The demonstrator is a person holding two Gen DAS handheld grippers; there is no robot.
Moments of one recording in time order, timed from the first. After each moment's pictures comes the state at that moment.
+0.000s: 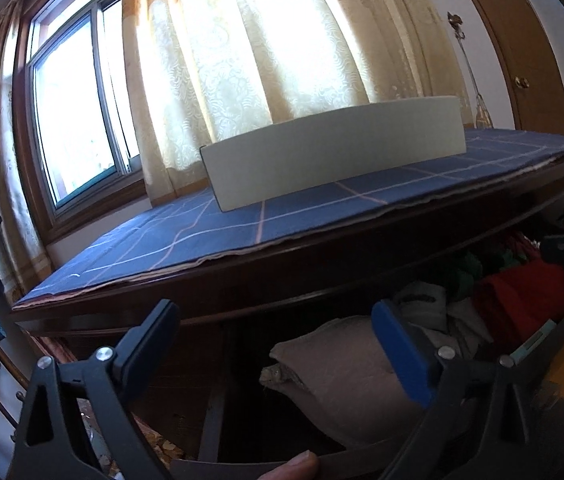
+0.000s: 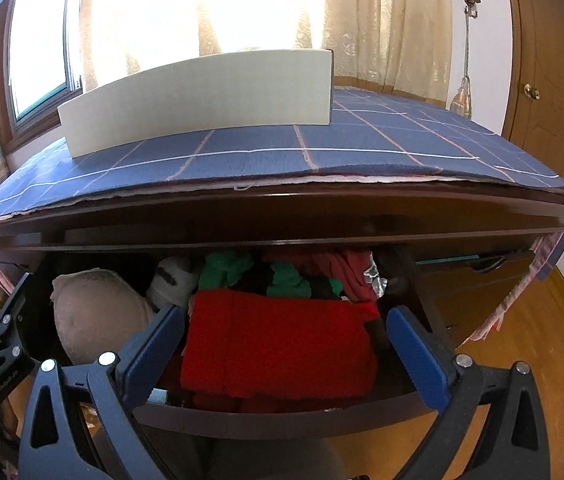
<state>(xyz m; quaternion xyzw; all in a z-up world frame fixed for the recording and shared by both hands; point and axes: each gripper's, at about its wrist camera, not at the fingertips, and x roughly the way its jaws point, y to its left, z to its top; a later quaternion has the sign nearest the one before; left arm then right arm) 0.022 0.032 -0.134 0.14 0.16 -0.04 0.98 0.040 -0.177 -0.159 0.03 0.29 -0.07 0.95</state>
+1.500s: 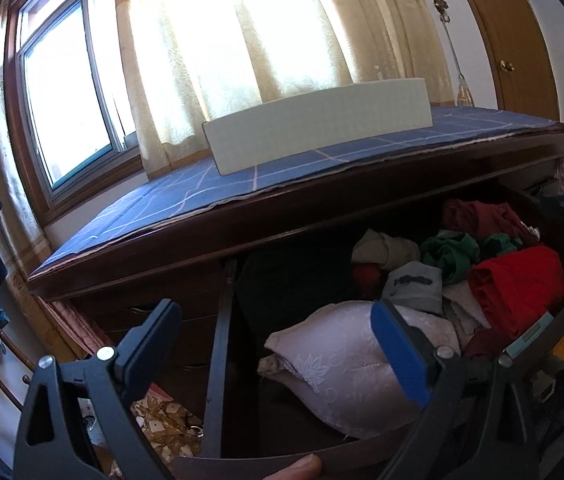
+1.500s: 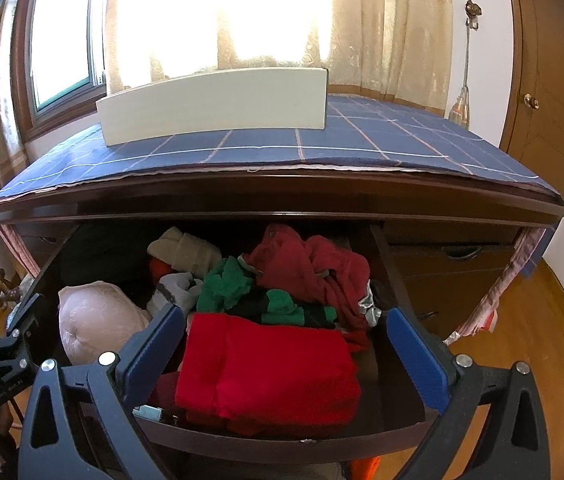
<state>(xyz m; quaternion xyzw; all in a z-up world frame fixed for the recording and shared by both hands) -0.038 0.051 -0.129 0.14 0.22 -0.06 0.96 -0.019 -0.176 -0.148 0.02 0.29 -0.05 0.96</state>
